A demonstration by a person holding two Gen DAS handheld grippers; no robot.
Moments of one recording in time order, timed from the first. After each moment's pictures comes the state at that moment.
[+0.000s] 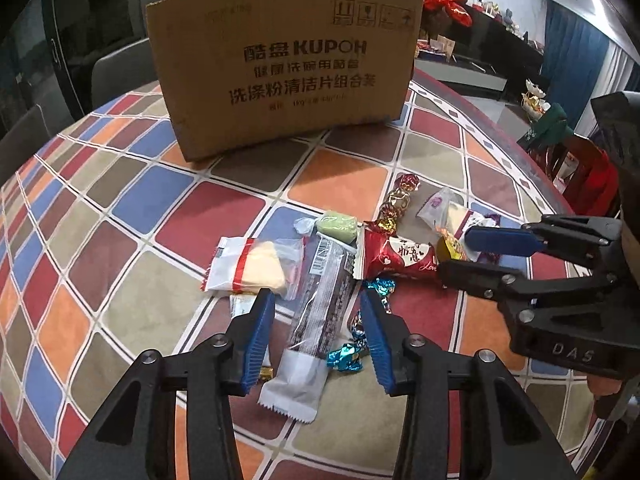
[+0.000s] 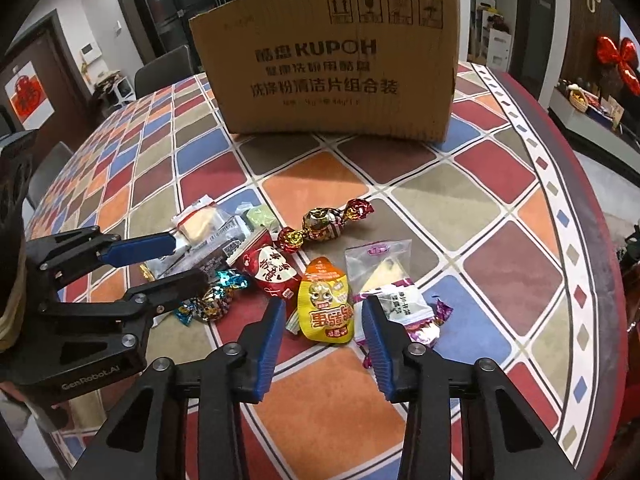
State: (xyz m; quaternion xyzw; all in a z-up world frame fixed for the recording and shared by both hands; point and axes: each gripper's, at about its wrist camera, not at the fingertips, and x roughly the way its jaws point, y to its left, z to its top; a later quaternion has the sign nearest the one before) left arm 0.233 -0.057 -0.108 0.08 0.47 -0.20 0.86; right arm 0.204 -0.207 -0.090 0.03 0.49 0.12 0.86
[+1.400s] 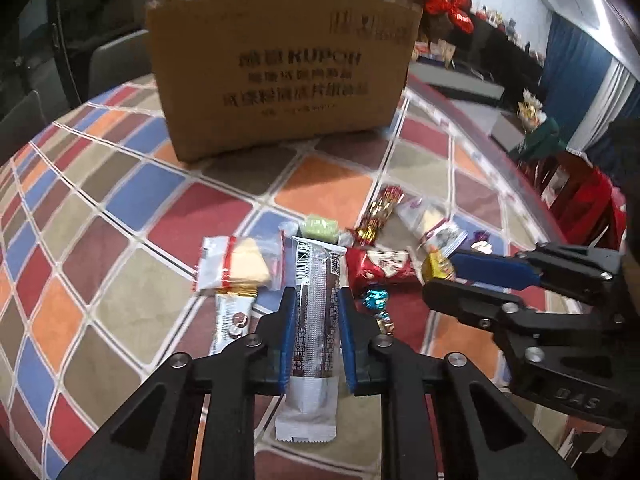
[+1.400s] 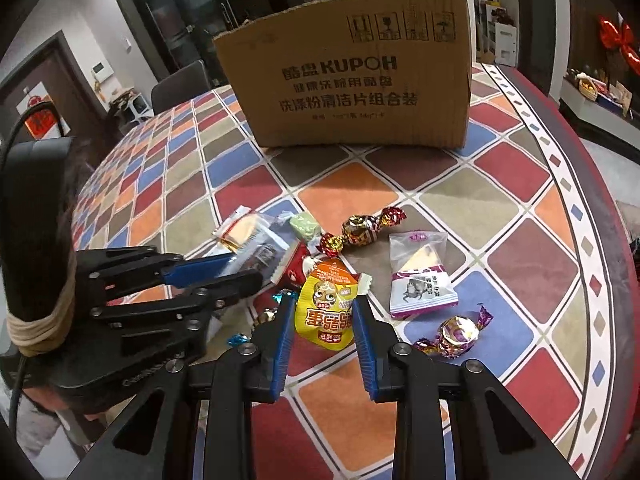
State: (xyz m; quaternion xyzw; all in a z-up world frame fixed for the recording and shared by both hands) left arm 0.226 -0.060 -0.088 0.05 0.47 -0.21 0.86; right arm 0.192 -0.200 -0.073 0.07 0.47 0.15 0.87
